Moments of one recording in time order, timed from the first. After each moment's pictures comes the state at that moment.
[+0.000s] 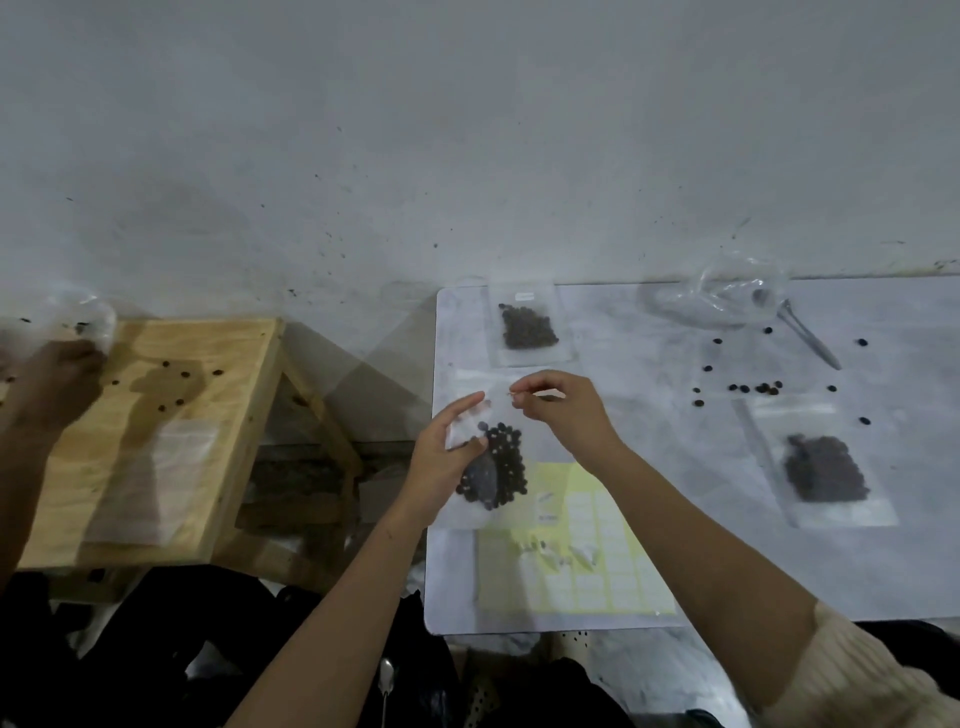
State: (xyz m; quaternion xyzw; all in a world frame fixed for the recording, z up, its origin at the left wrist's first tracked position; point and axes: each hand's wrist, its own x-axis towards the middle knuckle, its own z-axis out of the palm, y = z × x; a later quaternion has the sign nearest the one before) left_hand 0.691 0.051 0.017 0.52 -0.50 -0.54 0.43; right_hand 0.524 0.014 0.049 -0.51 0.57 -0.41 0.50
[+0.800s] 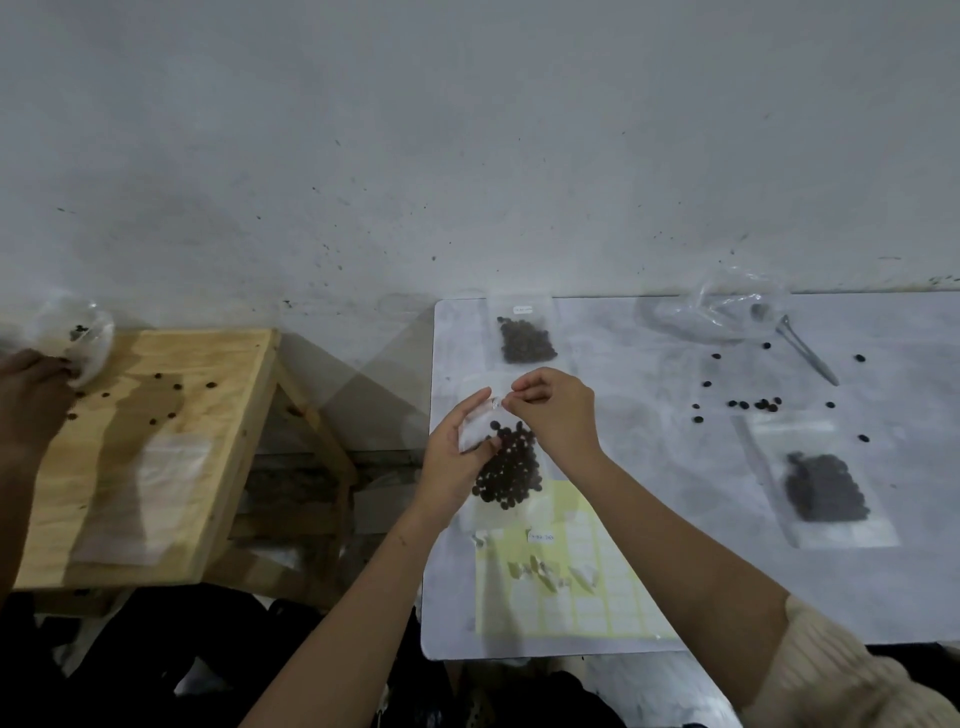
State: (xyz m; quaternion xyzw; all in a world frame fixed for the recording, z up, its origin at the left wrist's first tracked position) left_hand 0.674 0.034 0.022 0.52 -0.49 -0.53 0.45; right_hand 0.542 0.000 0.058 -0.51 0.65 -0.40 0.38
